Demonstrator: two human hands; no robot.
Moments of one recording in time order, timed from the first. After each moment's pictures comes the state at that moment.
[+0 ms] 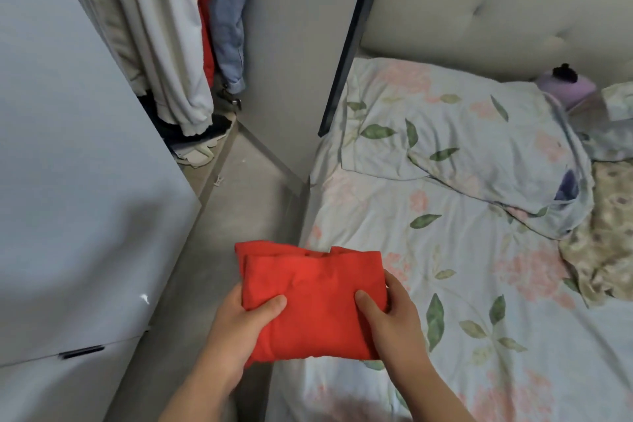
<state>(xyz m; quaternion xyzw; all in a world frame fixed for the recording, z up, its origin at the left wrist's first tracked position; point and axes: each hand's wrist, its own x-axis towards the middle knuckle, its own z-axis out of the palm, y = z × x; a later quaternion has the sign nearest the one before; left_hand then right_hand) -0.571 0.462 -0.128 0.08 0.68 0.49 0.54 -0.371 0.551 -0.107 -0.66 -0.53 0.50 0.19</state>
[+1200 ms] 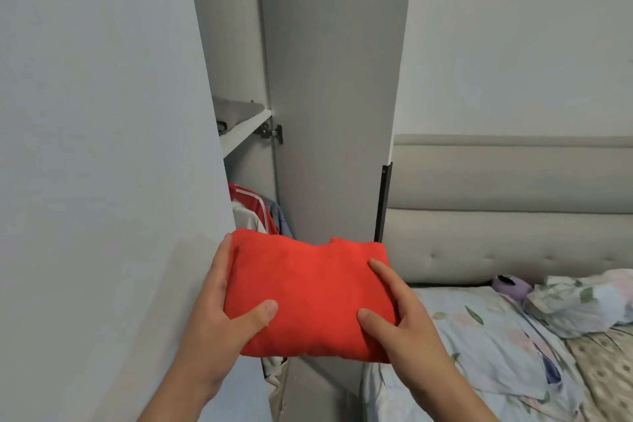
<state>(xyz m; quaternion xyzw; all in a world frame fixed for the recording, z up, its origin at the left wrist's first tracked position) -0.762 0.466 0.444 0.48 0.53 0.65 0.27 -0.531 0.544 0.430 -0.39 -0.63 0.52 0.43</state>
